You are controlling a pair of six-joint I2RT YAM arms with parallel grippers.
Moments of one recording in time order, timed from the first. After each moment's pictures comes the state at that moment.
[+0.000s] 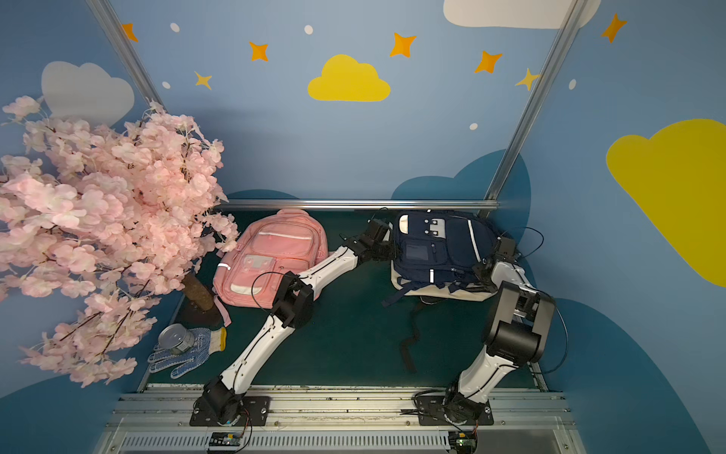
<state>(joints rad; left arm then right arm) -0.70 2.78 2.58 -0.47 0.22 -0.68 -0.33 1.76 1.15 -0.42 0.03 0.59</state>
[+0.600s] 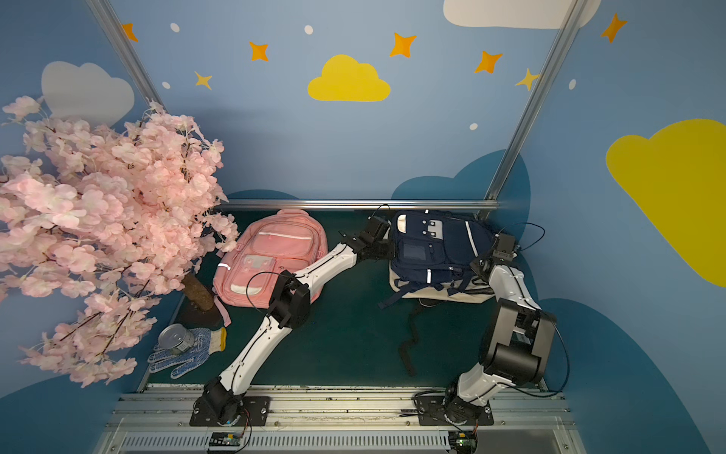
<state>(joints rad) -0.71 2.64 2.48 -0.56 0.13 -0.63 -0.26 1.56 1.08 -0.40 0.03 0.56</state>
